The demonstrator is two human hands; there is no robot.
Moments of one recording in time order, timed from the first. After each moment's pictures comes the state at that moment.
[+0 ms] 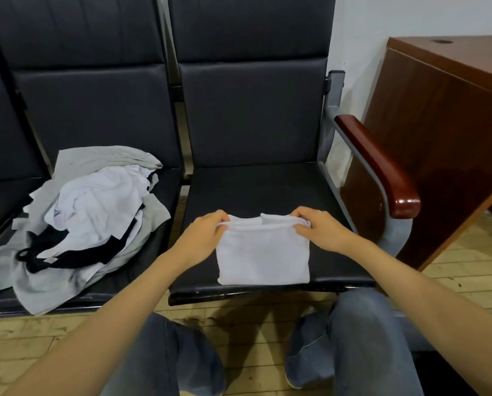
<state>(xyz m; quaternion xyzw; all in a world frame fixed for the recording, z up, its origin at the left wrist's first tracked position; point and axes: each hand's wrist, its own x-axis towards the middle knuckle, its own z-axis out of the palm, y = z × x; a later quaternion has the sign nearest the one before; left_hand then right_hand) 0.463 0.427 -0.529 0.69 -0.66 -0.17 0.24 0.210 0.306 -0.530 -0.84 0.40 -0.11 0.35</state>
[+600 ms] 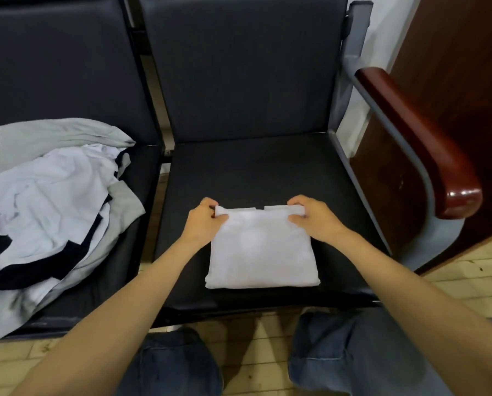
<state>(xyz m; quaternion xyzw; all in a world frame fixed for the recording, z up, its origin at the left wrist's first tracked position) 0.485 0.304 -0.632 0.80 -0.46 -0.28 0.28 0.248 0.211 -0.626 -0.77 0.50 -0.11 0.39</state>
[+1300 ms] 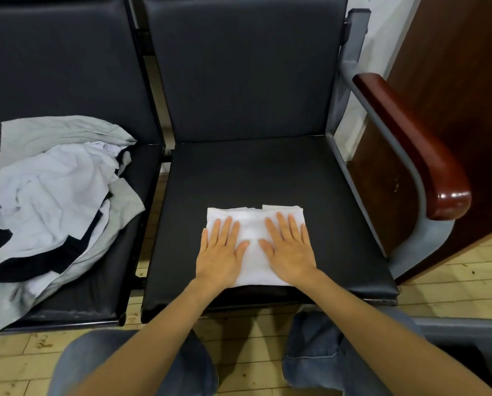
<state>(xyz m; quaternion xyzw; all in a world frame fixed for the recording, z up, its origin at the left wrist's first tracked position) 0.429 0.354 -0.670 0.78 -0.61 -0.12 0.00 0.275 0.287 -0.662 -0.85 0.50 0.07 0.13</state>
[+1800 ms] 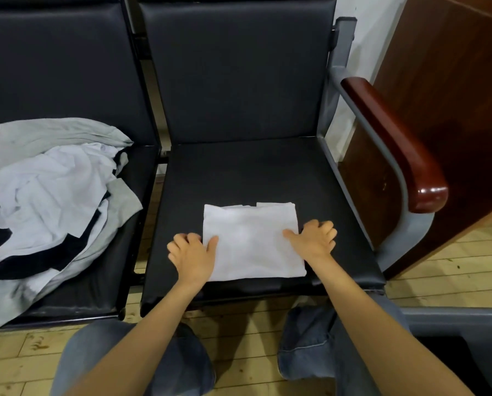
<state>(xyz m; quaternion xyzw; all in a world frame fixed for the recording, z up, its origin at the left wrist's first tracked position) 0.441 0.376 -0.652 0.90 -0.38 -0.15 0.17 0.250 0.272 -0.637 -0.64 0.73 -0.04 0.26</state>
